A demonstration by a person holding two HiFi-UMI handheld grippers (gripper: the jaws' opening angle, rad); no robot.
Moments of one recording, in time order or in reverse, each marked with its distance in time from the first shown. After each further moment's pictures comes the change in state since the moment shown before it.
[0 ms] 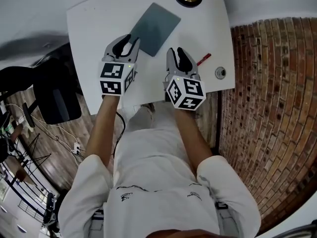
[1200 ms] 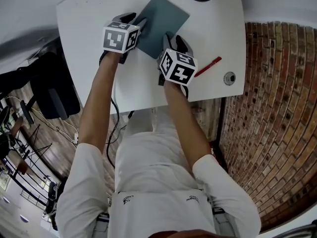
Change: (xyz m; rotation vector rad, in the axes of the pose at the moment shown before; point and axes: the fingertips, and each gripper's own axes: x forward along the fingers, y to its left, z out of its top) left arm 0.154 0.063 -0.077 -0.046 0.326 -0.098; right arm 0.132 -0.048 -0.087 0.104 0.262 -0.130
